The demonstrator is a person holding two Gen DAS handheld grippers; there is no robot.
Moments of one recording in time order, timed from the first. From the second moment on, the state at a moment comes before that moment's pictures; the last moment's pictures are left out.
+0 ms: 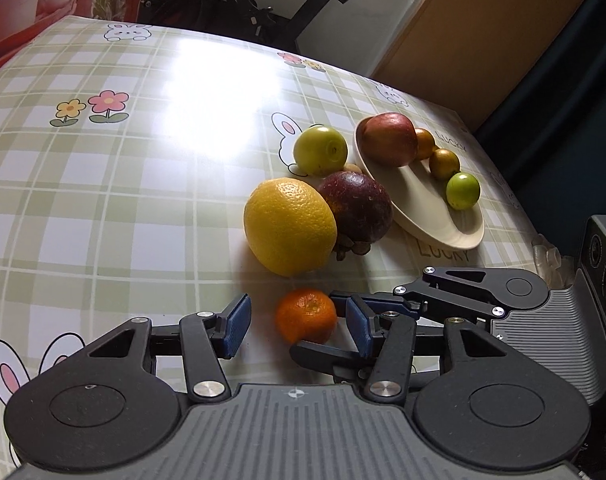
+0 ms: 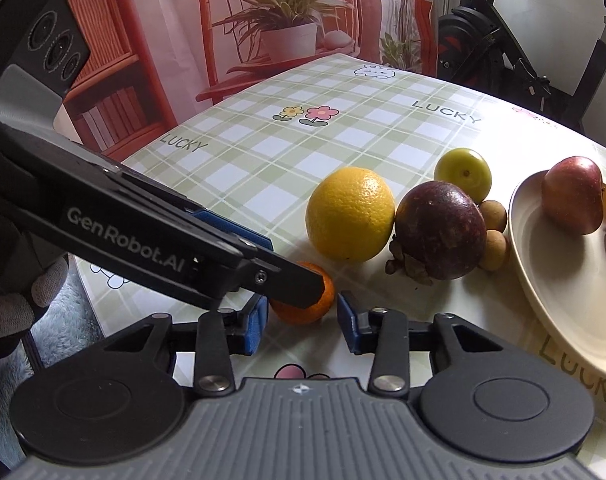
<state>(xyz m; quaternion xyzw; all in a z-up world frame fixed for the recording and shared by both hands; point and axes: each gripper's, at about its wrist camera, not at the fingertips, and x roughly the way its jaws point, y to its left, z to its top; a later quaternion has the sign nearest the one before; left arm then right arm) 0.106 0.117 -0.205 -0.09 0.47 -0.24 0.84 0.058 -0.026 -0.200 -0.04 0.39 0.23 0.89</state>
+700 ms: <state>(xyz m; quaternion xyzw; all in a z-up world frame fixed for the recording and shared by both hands) 0.108 0.105 -0.203 -0.08 0.46 -0.25 0.85 0.051 -0.036 -0.188 -0.04 0.37 0.23 0.90</state>
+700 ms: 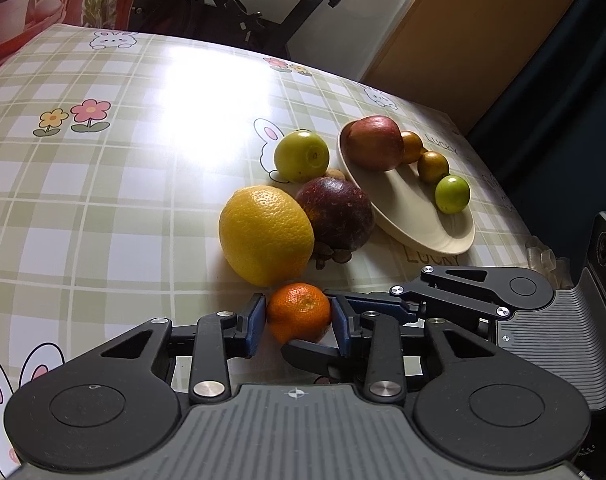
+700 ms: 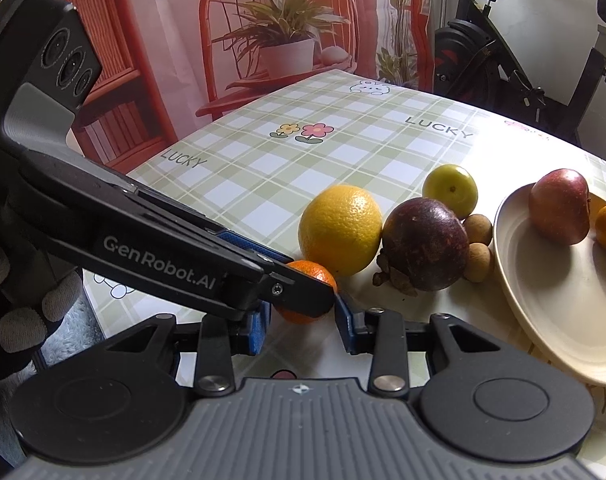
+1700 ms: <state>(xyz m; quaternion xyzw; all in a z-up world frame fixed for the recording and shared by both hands) 0.127 0.010 -0.148 -0.03 0.42 -0.29 0.86 0.038 -0.127 -0.140 0.01 0.30 0.16 0.94</state>
